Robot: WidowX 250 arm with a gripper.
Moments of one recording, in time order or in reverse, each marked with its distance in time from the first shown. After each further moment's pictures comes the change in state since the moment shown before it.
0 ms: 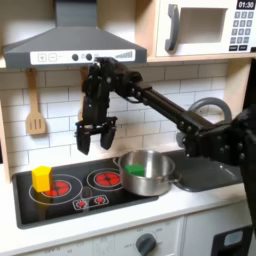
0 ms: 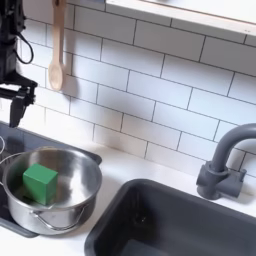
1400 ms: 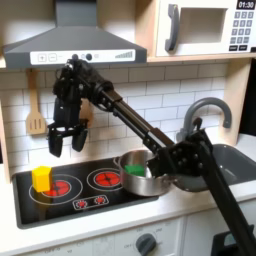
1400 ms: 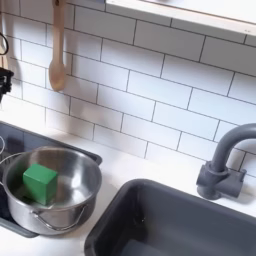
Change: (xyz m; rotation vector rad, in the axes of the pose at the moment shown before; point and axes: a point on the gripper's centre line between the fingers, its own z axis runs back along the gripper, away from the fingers) arm 0.036 0.042 -0.012 0.042 -0.004 0.118
